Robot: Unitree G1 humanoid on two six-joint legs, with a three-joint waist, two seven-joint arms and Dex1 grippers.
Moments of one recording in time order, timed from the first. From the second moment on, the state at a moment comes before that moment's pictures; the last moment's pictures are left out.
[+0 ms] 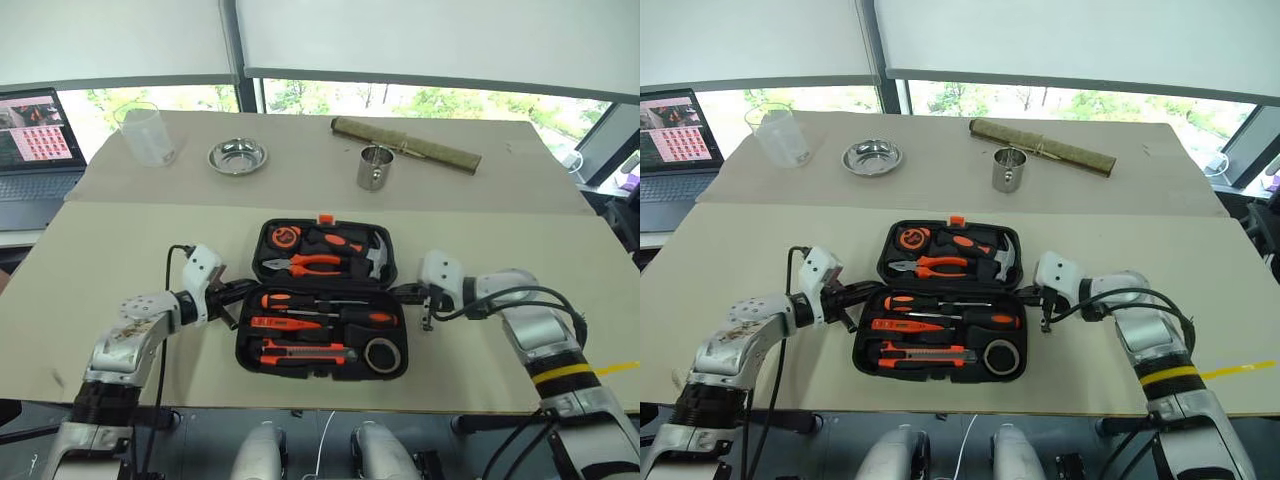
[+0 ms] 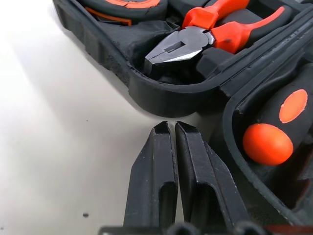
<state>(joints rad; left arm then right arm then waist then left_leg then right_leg) -0.22 0.63 0.03 0.00 -0.35 0.46 -0.84 -0.38 -0.65 0.16 0.10 0.10 0.16 1.13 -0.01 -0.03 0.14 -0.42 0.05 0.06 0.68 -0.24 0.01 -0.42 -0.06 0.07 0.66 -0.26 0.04</state>
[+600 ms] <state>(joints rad) -0.37 0.80 0.17 -0.19 -0.56 1.06 -0.74 -0.50 -0.87 0.06 -0.28 0.34 1.13 1.01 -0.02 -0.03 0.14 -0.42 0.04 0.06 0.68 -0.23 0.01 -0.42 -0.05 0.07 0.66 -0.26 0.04</state>
